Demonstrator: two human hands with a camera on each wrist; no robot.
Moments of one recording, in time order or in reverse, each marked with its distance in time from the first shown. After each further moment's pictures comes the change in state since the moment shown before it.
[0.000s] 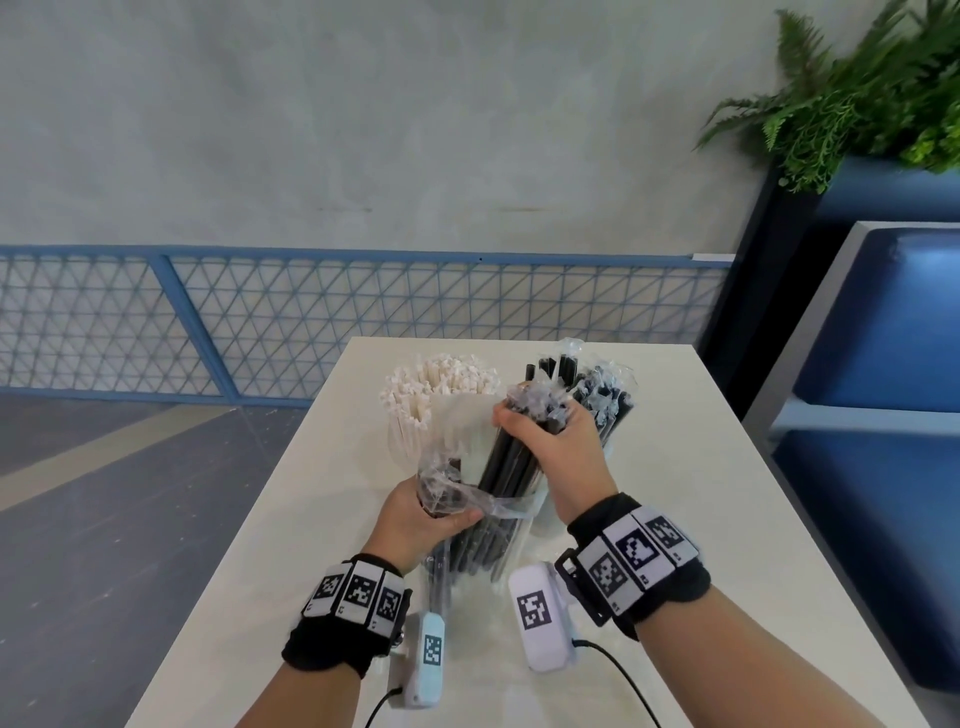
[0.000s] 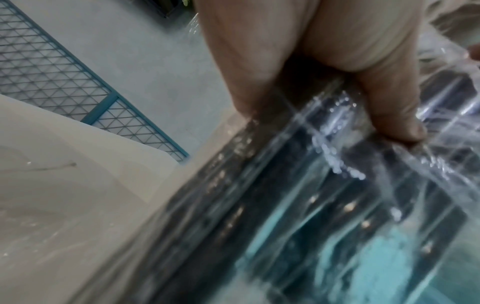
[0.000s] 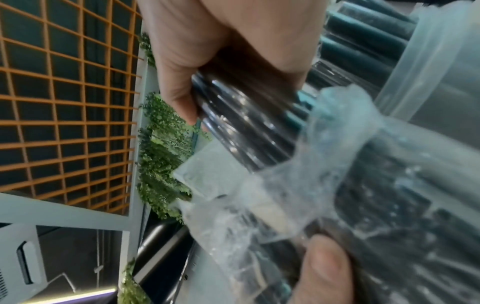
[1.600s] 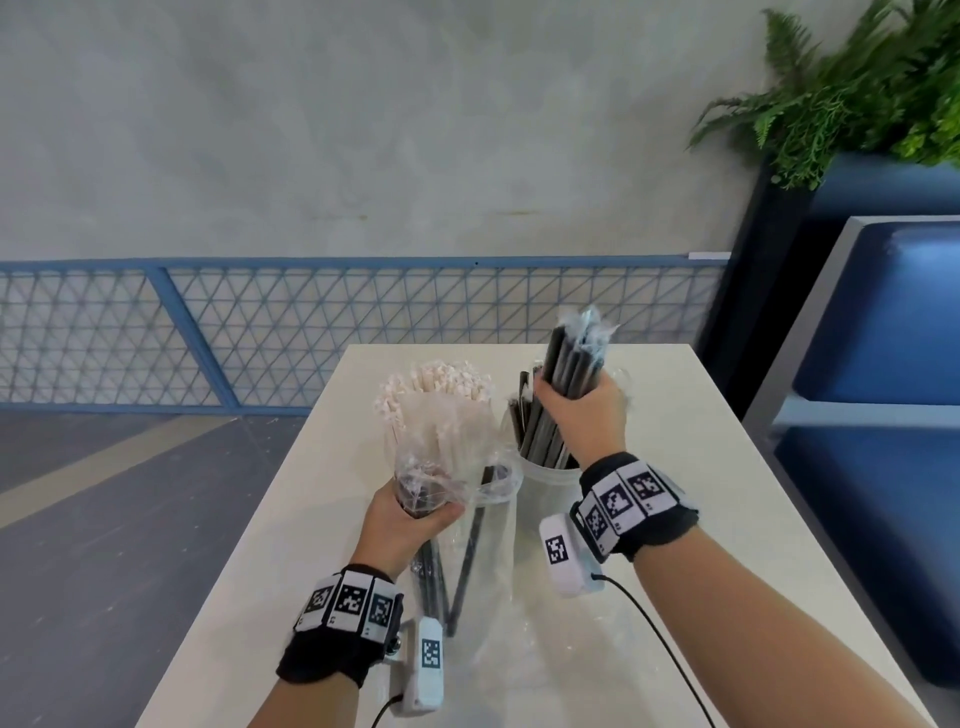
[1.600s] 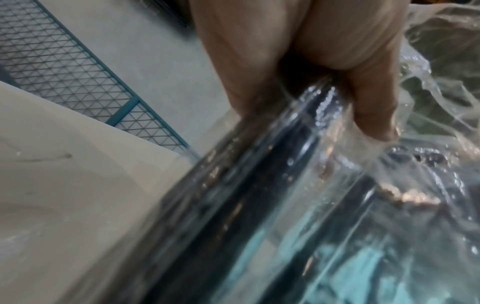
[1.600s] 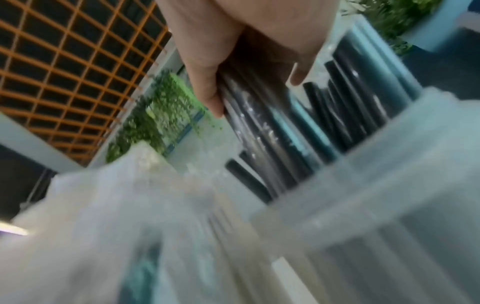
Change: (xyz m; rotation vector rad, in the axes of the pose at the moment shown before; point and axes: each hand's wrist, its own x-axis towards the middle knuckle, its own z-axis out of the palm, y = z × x) left_hand 0.008 -0.014 -0.008 -0.171 0.125 -0.052; right_hand 0.046 0.000 -0.026 -0.496 0.393 -0.004
